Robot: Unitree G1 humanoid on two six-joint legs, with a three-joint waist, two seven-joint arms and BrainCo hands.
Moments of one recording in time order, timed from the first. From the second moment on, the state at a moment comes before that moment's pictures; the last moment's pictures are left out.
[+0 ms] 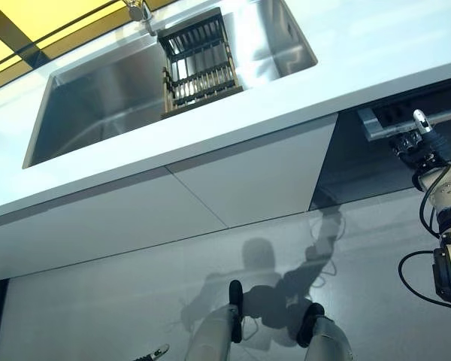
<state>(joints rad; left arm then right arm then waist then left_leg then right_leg) -0.01 0.29 -0.14 1.20 -0.48 0.10 -0.13 -1.04 -0.82 0.10 1.24 1.10 0.20 0.03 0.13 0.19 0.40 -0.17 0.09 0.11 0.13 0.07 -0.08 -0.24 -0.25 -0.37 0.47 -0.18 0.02</state>
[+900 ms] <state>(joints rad) -0.03 0.35 -0.13 1.29 -0.36 0.16 -0.07 -0.23 -0.41 0.07 1.25 0.67 0.22 0.15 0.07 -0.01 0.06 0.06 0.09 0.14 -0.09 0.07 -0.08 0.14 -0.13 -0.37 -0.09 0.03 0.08</state>
